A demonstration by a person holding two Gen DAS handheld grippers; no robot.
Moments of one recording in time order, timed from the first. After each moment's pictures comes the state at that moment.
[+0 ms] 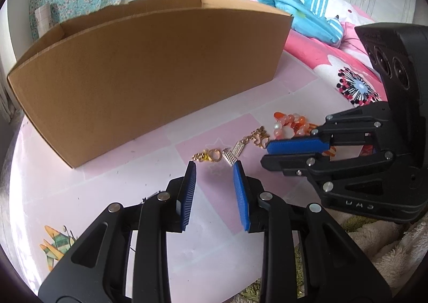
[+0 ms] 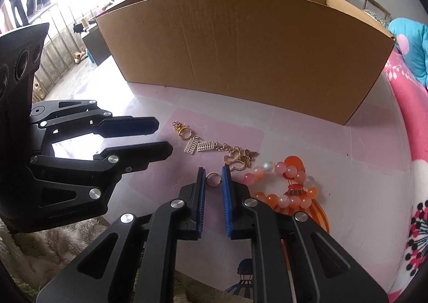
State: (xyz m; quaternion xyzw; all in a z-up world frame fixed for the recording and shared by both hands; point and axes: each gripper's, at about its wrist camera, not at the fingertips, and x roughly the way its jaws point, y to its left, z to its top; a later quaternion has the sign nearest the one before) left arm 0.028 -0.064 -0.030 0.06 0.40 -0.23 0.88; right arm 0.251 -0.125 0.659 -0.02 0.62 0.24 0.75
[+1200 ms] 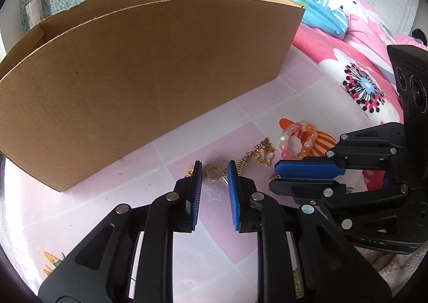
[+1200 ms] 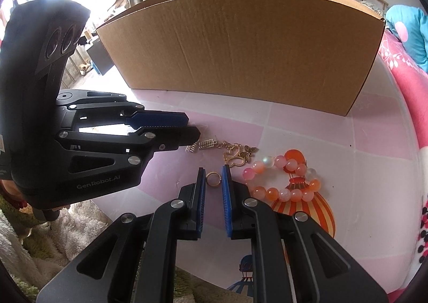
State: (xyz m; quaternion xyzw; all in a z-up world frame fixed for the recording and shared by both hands) left arm 0.061 -0.081 -0.034 0.07 0.45 -0.24 0.86; right arm 0.253 -0.158 0.654 0.02 0.61 0.25 0.75
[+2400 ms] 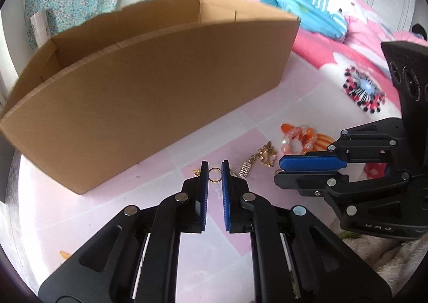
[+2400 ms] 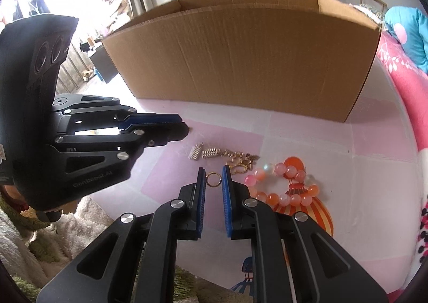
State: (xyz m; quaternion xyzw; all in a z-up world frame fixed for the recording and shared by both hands) left arm 0.046 -0.069 -0.013 0.08 0.41 -0.23 0.88; right arm 0.257 -0.160 0.667 0.03 0.59 0.25 0.76
